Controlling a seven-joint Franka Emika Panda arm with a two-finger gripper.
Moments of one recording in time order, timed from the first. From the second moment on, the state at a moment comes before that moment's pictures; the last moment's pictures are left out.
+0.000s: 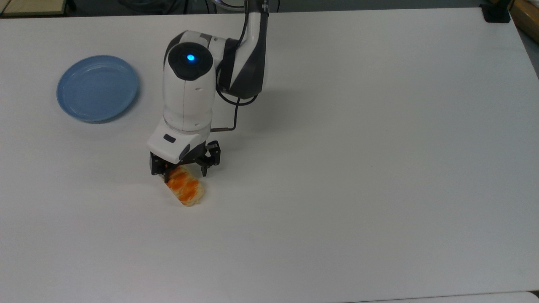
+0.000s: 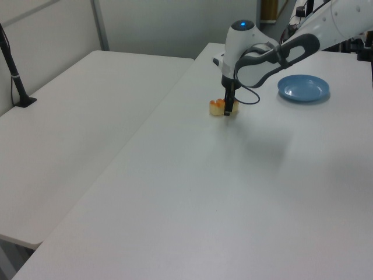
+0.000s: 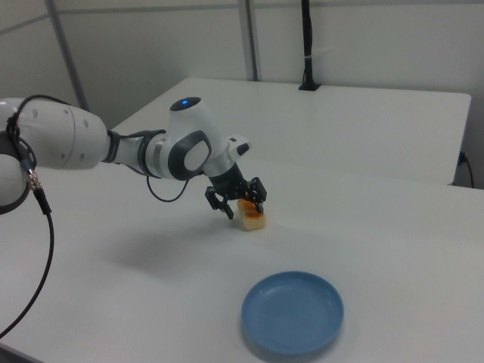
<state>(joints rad) 0.32 0.64 -0.46 -1.60 0.12 2.42 -0.43</state>
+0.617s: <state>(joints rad) 0.32 0.67 -0.47 -1.54 0.12 2.44 -0.43</state>
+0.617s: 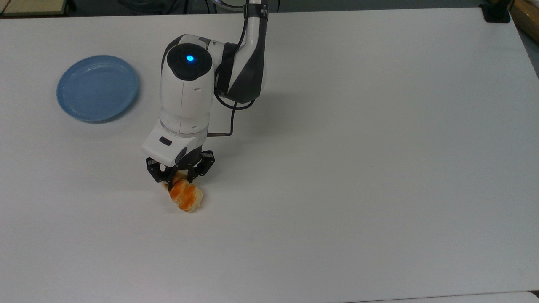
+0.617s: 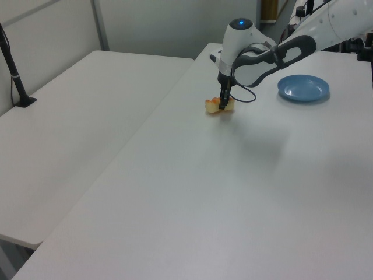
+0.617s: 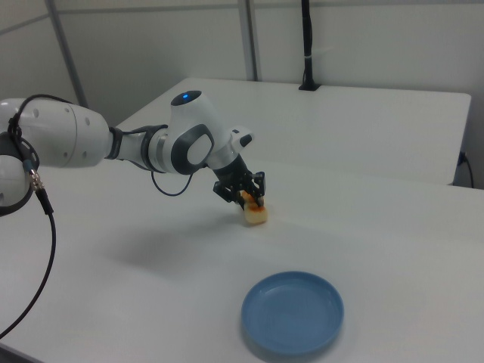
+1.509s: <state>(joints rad) 0.23 0.44 -0.49 -1.55 0.03 2.23 -0.47</state>
